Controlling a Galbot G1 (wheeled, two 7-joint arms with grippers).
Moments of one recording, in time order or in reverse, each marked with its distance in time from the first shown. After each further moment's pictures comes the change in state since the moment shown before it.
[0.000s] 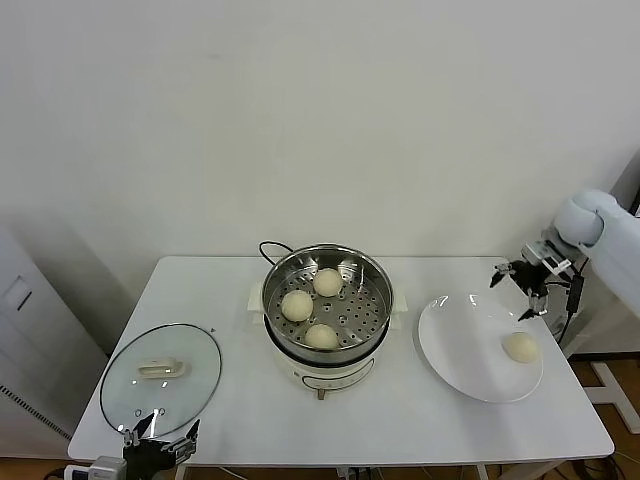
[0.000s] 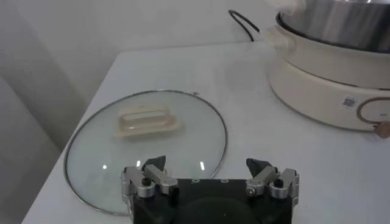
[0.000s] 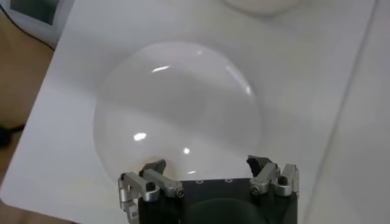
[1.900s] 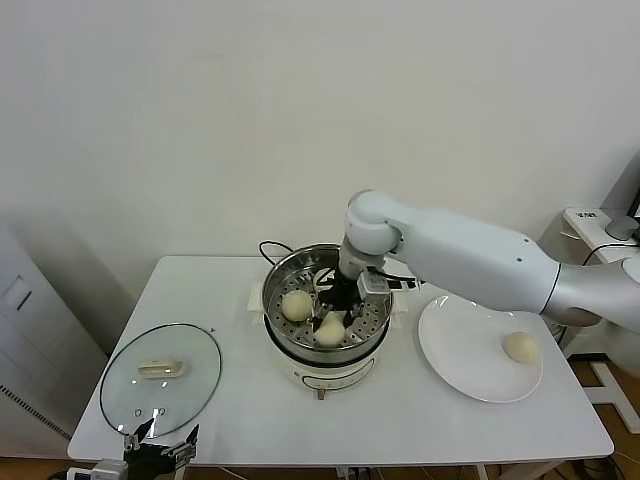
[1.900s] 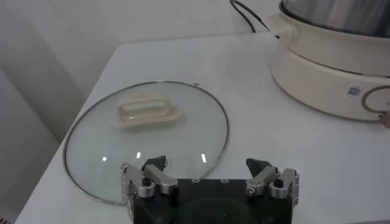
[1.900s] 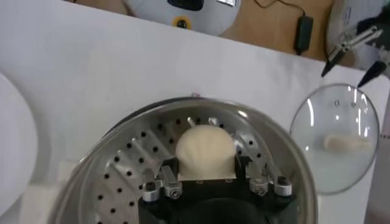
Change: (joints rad) left arm -0.003 0.003 0.008 0.025 0.007 -0.004 -0.001; right arm 0.181 0.419 -0.265 0.528 -0.093 0.472 0.109
